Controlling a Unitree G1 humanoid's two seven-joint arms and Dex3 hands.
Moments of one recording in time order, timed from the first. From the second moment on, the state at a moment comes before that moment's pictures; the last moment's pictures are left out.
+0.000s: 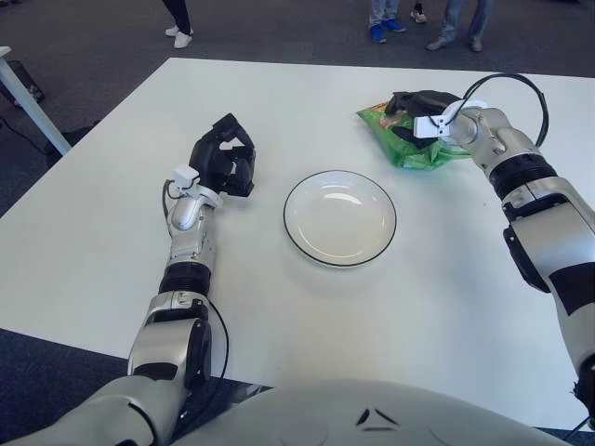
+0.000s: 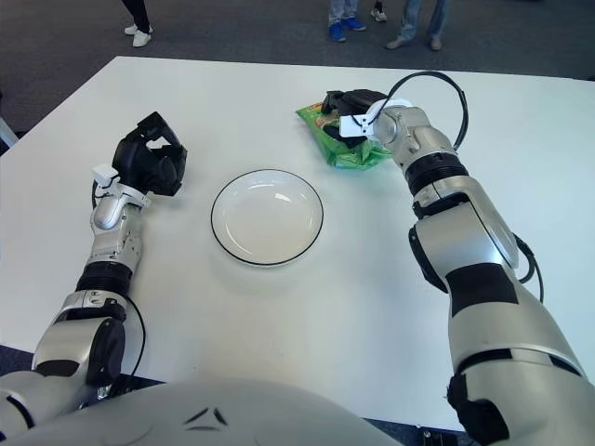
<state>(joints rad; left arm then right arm) -0.45 0.11 0.21 0.66 -0.24 -0.64 -0.44 -1.10 -0.51 0.51 1.09 -0.69 -0.33 0.23</state>
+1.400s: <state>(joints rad) -0.47 0.13 0.20 0.72 -0.22 -0.71 -0.46 -0.79 -0.73 0.35 0.71 -0.49 -0.41 0.45</state>
